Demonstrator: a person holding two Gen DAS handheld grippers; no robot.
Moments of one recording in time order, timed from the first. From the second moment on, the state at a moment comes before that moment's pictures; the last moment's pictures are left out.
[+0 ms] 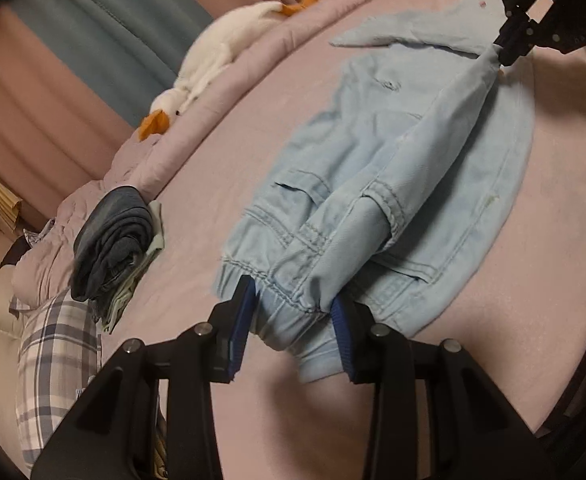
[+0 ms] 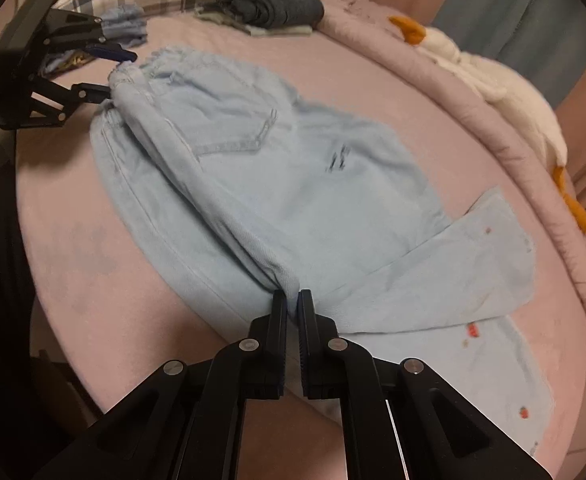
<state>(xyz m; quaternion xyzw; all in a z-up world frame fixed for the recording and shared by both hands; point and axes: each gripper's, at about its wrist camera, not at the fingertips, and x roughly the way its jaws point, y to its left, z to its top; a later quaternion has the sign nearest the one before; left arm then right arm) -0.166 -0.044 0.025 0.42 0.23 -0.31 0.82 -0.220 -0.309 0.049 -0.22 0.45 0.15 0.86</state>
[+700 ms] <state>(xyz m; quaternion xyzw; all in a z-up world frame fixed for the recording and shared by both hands) -0.180 -0.046 0.068 0.18 0.30 -0.35 0.87 -0.218 -0.313 0.070 -0.06 0.42 0.21 0.88</state>
